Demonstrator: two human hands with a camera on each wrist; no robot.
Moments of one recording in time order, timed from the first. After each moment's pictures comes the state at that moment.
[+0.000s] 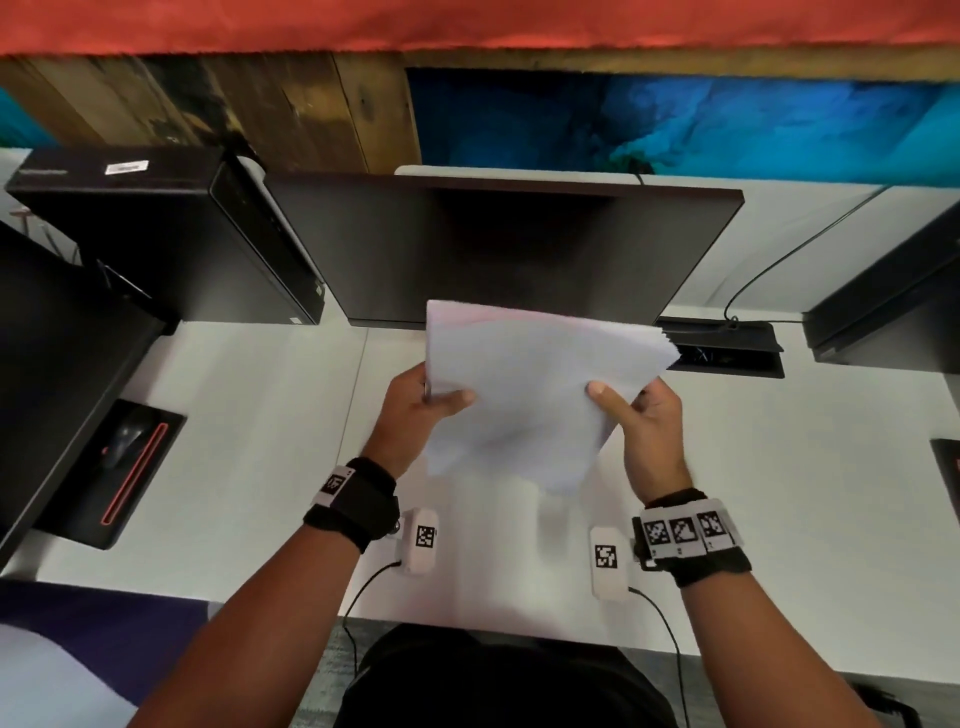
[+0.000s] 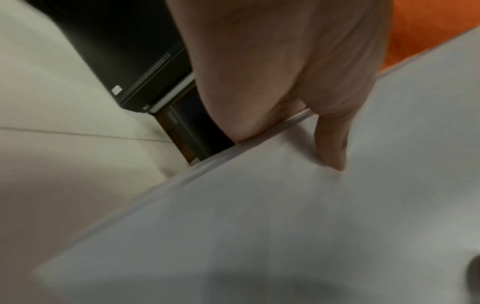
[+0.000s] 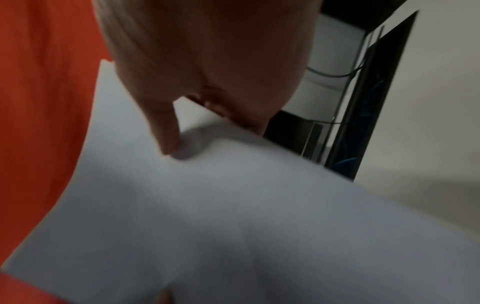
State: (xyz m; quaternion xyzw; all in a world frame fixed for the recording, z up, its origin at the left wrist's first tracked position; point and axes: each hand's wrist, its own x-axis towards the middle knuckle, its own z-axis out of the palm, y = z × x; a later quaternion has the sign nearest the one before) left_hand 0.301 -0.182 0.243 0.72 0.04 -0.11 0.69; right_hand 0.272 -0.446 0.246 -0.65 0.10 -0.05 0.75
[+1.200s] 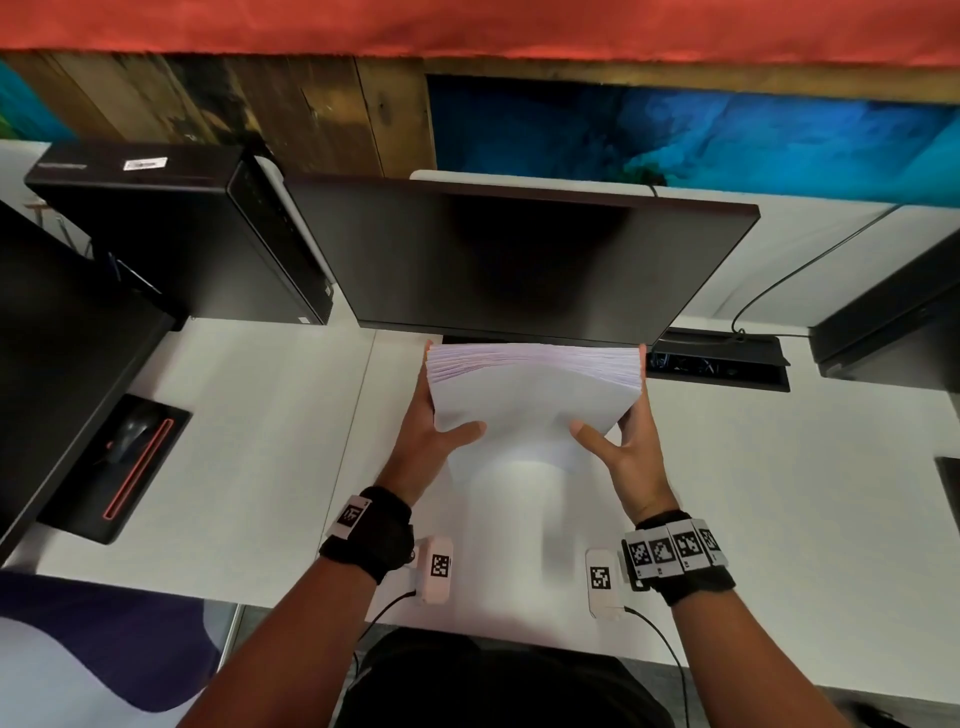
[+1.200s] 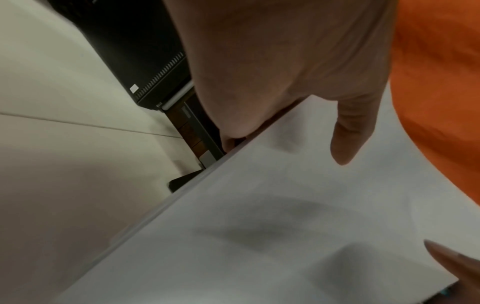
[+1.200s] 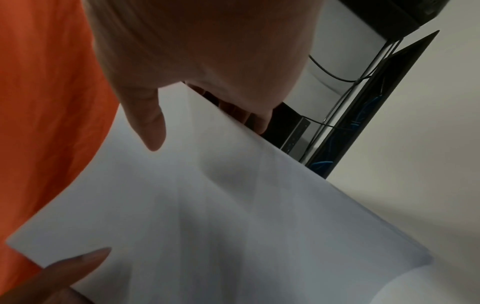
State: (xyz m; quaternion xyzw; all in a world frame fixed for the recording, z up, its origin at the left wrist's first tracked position) left_hand 0.279 -0.184 0.225 0.72 0.06 -0.12 0.68; right_hand 0.265 -0.437 0.223 -0.73 0.08 0.02 0.68
